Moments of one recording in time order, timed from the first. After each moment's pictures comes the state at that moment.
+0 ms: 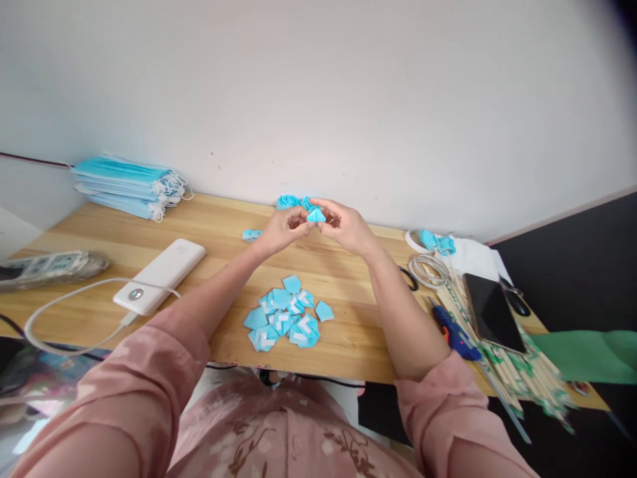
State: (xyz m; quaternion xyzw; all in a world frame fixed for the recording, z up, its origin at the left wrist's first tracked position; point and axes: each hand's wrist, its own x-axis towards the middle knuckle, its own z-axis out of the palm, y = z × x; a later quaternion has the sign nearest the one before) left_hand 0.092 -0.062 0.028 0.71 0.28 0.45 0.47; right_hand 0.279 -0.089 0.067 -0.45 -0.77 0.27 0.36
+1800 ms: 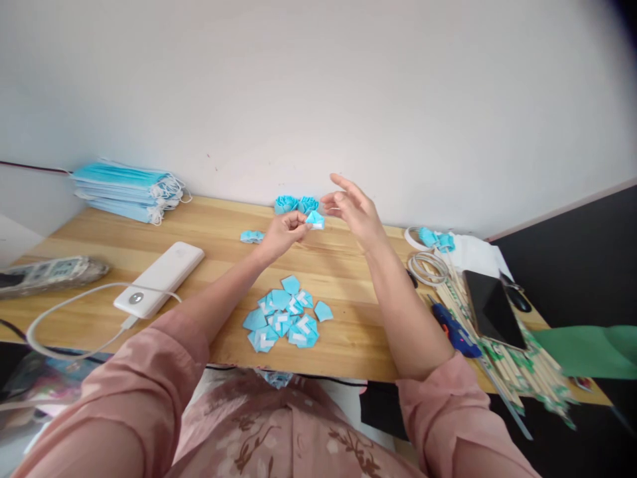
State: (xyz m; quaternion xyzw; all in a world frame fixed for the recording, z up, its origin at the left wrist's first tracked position) left_hand 0.105 -0.067 0.019 0.62 0.31 0.48 0.54; right_hand 0.288 -0.083 0.072 -0.43 -0.67 0.35 0.50
